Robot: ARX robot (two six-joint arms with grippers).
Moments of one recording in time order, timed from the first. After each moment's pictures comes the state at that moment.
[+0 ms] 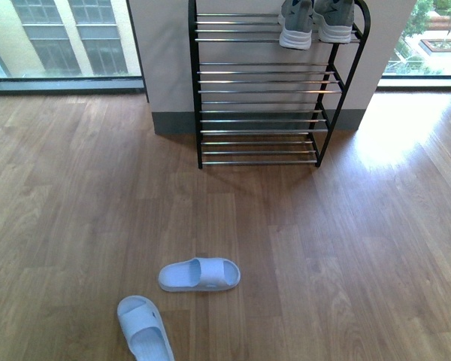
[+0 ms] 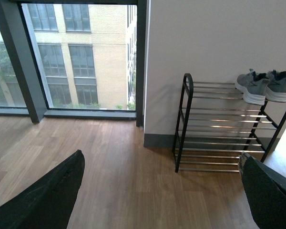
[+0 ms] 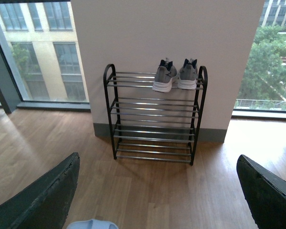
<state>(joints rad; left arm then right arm) 0.00 0.02 0.01 0.00 0.00 -0.01 0.00 0.00 0.02 0.00 0.00 0.00</state>
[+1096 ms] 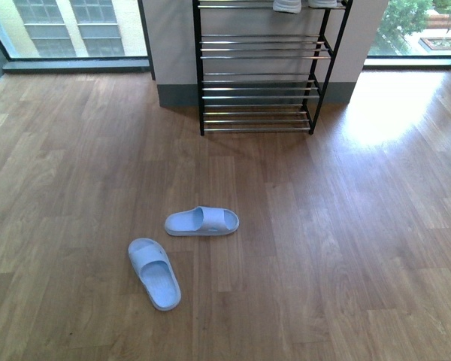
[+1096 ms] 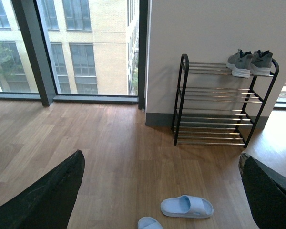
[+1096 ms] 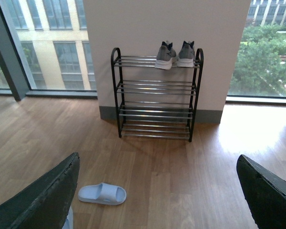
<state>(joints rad) 0.00 0.02 0.01 0.00 0.00 -0.01 0.00 0.01 0.02 0.00 0.00 0.00</state>
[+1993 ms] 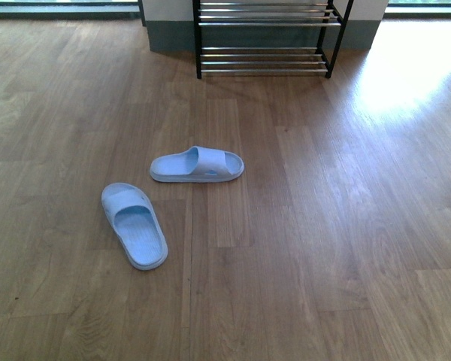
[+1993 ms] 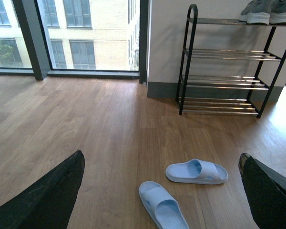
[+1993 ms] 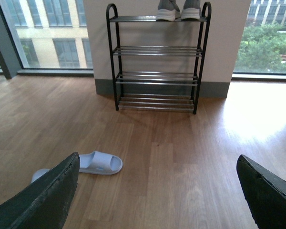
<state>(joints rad) 0.00 0.02 0.01 0.00 0.00 -0.01 0.00 0.00 0.02 0.00 0.00 0.00</state>
